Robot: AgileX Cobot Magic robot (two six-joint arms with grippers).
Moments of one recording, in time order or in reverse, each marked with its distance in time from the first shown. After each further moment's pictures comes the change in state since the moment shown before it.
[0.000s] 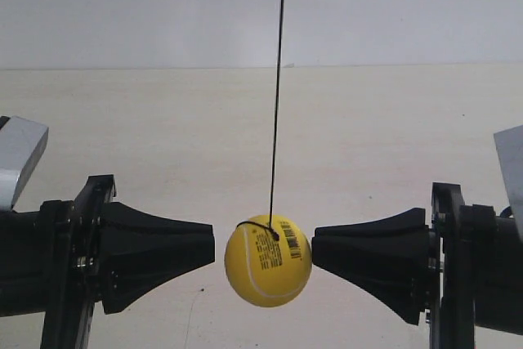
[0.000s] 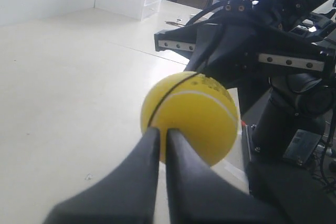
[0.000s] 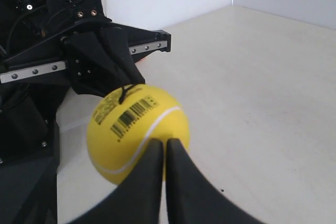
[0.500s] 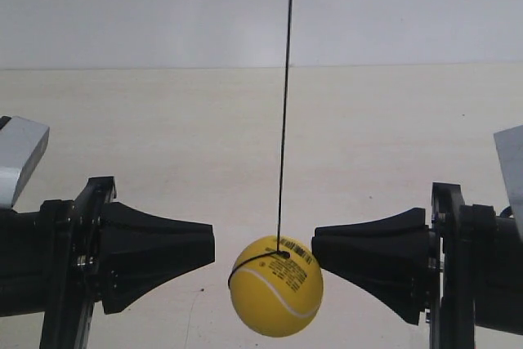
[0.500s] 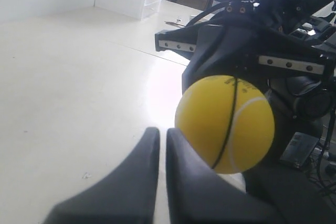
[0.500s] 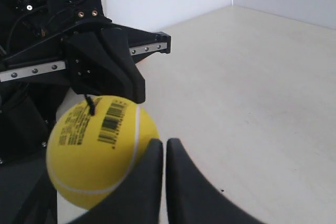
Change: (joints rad) left arm 0.000 0.000 0.000 0.000 0.000 -0.023; right arm 0.000 0.000 0.000 0.000 0.000 0.000
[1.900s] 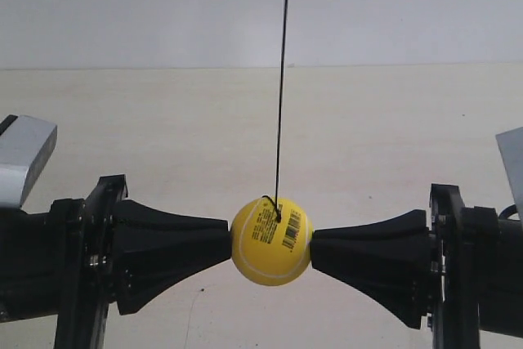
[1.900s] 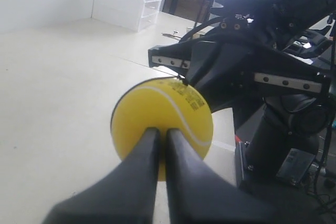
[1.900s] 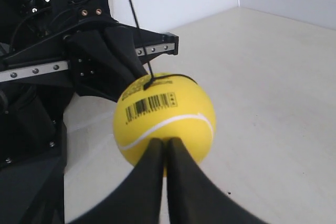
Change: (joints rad) left arm -0.096 0.000 0.000 -0.115 0.002 0.025; right arm 0.000 0.000 0.000 -0.017 -0.023 0.008
